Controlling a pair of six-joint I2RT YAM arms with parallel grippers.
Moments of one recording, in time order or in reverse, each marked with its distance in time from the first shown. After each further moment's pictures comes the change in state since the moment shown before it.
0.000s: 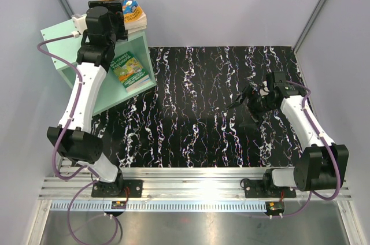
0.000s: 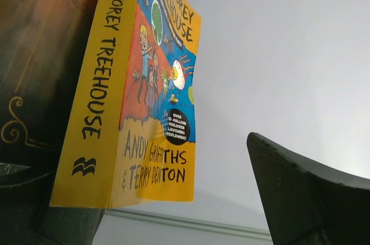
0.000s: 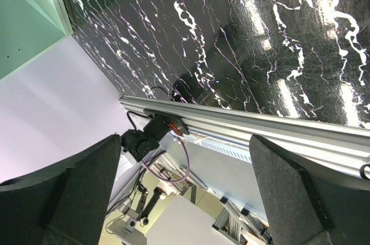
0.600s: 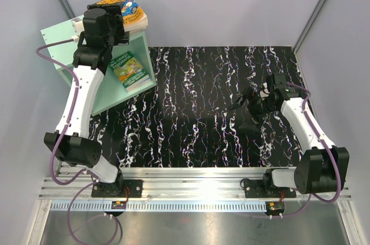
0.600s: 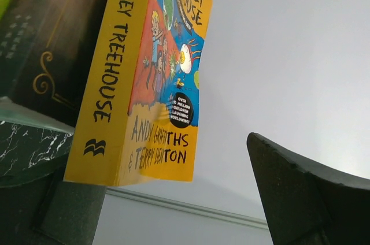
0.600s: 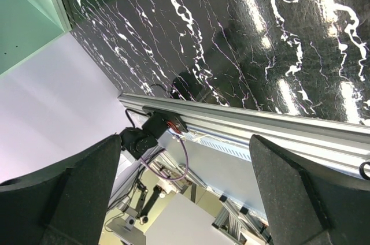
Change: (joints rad) left arm 0.004 -0.035 0.011 -0.106 0.054 -0.067; right arm 0.000 -0.023 -0.027 0.003 -0.006 0.000
